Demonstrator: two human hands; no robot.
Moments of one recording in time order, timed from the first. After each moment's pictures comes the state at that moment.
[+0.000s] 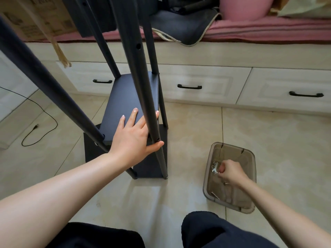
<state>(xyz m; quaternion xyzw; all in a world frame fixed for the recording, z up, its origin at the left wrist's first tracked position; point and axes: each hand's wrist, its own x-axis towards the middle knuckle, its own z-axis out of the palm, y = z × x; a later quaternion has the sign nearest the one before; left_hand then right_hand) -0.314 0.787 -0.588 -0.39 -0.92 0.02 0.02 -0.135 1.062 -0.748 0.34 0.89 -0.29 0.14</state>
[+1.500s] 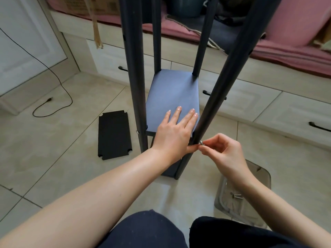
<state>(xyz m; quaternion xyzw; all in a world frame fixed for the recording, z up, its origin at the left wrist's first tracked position) -0.313 0.786 -0.594 -0.42 -0.90 -0.03 0.08 -0.202 0.928 -0.593 0.16 0.81 -0.54 -0.15</state>
